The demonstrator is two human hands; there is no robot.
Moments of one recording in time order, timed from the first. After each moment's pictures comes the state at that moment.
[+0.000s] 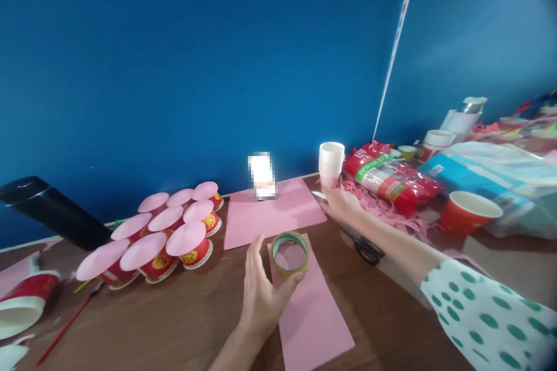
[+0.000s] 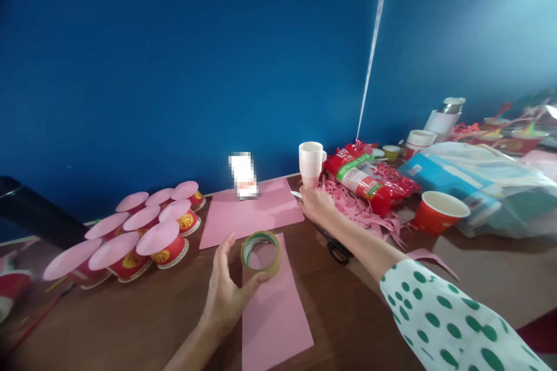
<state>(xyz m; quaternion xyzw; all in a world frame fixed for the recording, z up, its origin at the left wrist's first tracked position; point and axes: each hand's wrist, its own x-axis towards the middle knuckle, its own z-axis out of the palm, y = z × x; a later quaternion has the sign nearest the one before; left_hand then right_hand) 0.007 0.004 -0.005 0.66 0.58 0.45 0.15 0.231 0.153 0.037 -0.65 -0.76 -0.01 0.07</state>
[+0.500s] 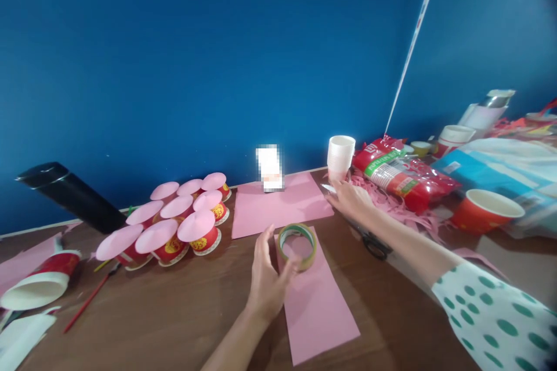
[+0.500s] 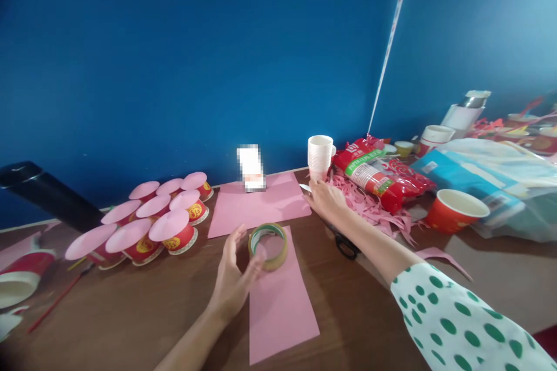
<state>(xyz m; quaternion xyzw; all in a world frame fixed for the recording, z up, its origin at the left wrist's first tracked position) 0.005 0.007 -0.003 0.62 0.56 0.49 0.24 0.232 0.149 0.036 -0.64 -0.76 -0.03 0.08</state>
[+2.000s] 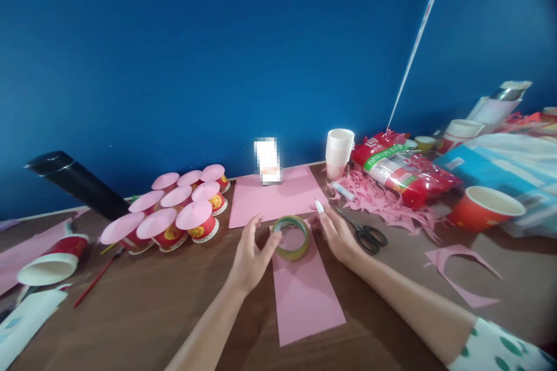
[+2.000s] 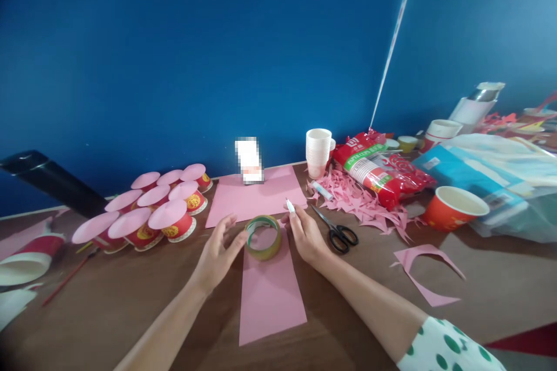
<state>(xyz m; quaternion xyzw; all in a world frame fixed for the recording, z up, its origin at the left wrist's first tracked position) -0.011 0.018 0.006 0.62 0.61 0.43 0.23 0.196 0.066 -0.004 -0.45 -0.66 0.37 0.47</state>
